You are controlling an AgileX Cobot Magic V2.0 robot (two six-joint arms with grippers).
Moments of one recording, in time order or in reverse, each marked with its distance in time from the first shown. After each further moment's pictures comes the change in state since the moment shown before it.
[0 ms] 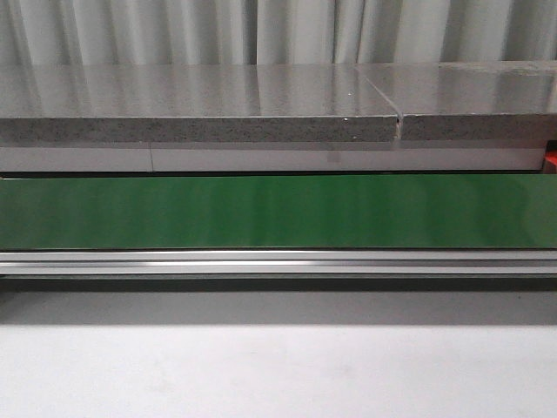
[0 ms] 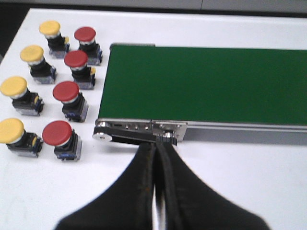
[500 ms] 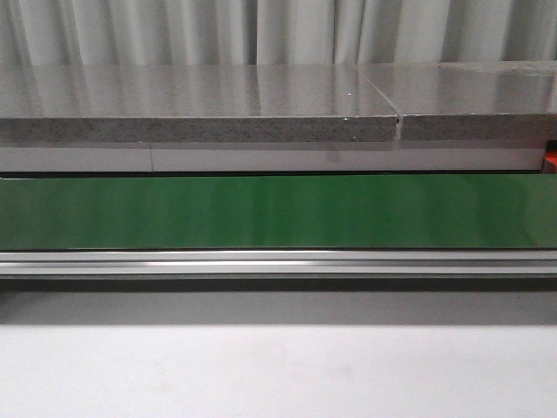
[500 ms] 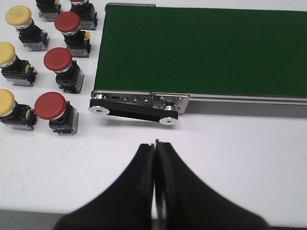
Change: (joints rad) left arm 0.000 0.070 -0.005 -0.001 0.060 0.000; right arm 0.000 0.000 0.000 0.000 0.000 0.000
